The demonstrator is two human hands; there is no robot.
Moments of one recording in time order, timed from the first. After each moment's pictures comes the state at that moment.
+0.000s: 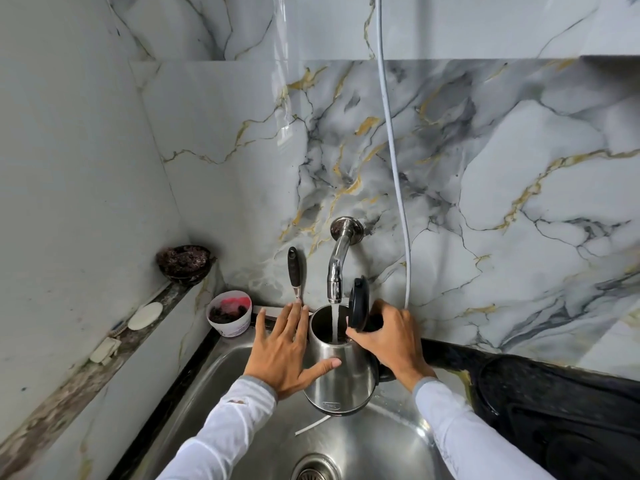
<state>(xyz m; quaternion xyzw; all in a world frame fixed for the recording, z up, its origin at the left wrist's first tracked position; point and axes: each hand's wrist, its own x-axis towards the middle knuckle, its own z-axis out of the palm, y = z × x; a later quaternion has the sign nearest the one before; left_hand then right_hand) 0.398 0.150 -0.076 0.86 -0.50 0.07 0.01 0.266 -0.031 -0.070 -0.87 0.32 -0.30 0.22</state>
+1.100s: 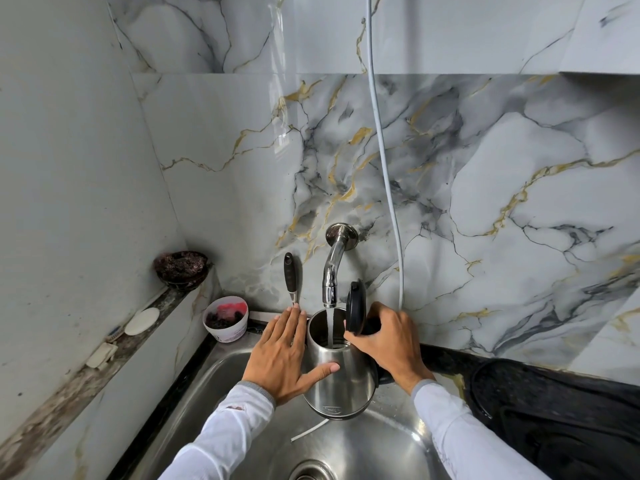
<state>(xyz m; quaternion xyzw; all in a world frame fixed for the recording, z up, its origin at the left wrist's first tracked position) 0.395 0.148 -0.077 0.85 -0.52 0.09 0.05 0.261 -0.034 -0.067 -0.87 0.32 -0.32 0.21</state>
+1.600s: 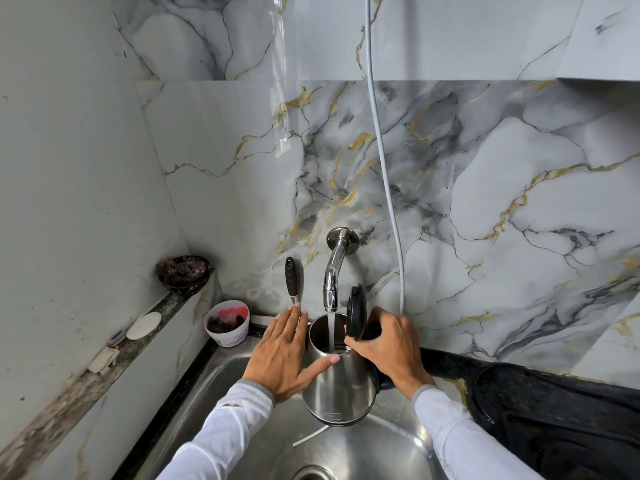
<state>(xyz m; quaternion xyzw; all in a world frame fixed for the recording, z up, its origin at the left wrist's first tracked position) 0.395 0.146 -0.060 0.85 -0.52 0.06 0.11 0.260 -0.031 -0.065 -0.87 0.32 -0.31 0.22</state>
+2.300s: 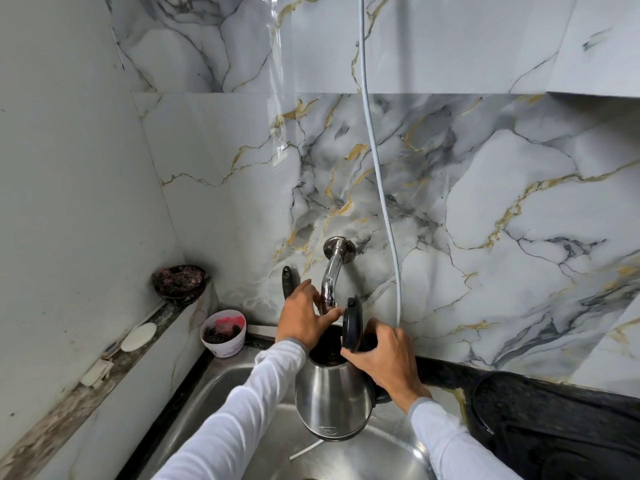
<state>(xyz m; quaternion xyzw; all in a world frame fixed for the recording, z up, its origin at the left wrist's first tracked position) 0.409 0.075 -0.011 0.83 -0.41 -0.02 0.38 0.258 -0.024 -0.062 -0.86 0.32 -0.30 0.24</state>
